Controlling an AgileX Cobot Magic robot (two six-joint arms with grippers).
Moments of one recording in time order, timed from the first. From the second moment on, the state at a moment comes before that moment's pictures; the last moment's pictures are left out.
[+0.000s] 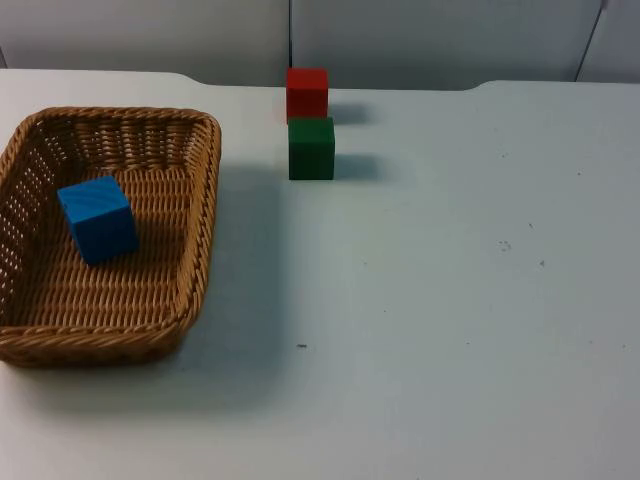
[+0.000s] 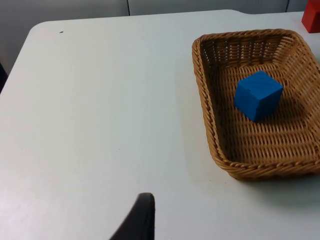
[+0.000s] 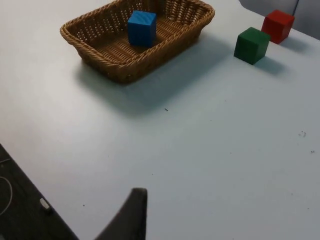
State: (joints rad) right arm 0.87 0.00 -0.52 -0.12 1.08 0.03; left arm 0.00 0.00 -0.51 0.03 1.09 0.02
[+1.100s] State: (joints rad) right arm 0.48 0.00 -0.52 -0.13 1.08 0.05; left arm 0.00 0.00 -0.51 0.03 1.09 0.03
